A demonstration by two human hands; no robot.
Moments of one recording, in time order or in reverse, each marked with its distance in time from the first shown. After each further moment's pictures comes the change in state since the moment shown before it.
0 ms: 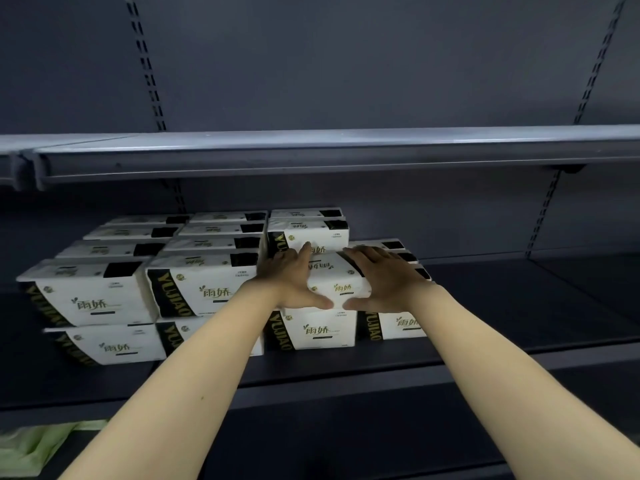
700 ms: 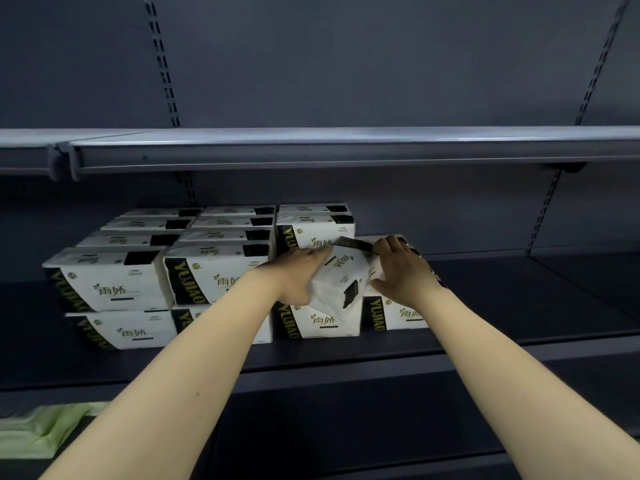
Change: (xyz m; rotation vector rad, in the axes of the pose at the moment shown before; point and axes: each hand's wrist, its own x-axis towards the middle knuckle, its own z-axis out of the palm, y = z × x) left_hand -0.027 0.001 -0.019 -0.027 -0.122 0.179; right_hand -0.017 -0.011 -0.002 -0.013 0.171 0.226
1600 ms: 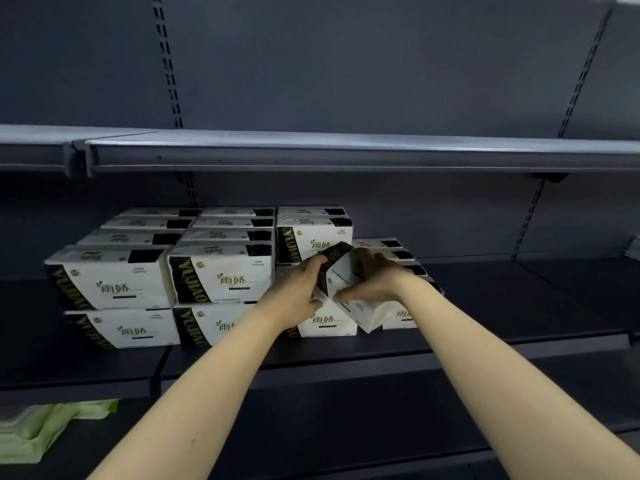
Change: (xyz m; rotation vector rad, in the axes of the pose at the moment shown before) left_hand -0.022 0.004 0.039 -0.278 0.364 0.068; right_hand 0.006 -0.038 -0.017 0.233 -0.416 0.239
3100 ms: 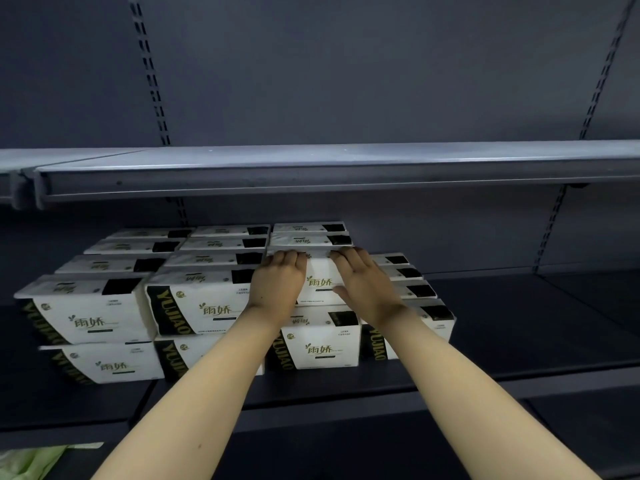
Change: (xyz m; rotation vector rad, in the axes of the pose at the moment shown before) left_hand 0.056 -0.021 -0.001 0.738 0.365 0.026; right_hand 0.067 0.017 0.032 -0.248 0.782 -0.635
